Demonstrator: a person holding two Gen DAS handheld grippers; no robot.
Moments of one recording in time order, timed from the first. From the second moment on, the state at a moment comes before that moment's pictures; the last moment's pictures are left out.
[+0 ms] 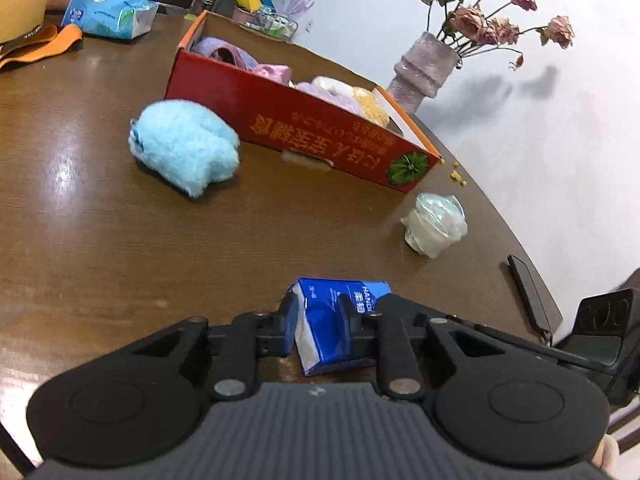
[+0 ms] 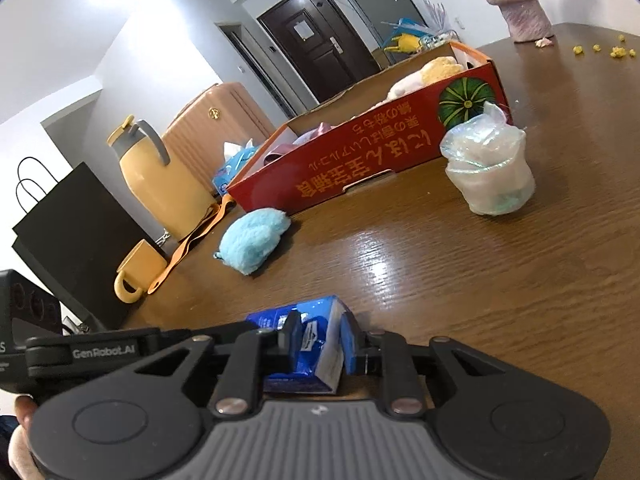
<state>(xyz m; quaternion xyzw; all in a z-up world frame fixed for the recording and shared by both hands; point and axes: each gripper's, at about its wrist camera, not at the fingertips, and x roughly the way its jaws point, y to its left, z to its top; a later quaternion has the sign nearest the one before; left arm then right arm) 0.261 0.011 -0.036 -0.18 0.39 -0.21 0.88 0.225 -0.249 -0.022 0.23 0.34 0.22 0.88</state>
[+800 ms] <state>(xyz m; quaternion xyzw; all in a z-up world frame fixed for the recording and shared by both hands) 0.462 0.002 -0.002 0.07 0.35 -0.12 0.93 0.480 -0.159 0.014 0.12 0.41 0.22 0.87</state>
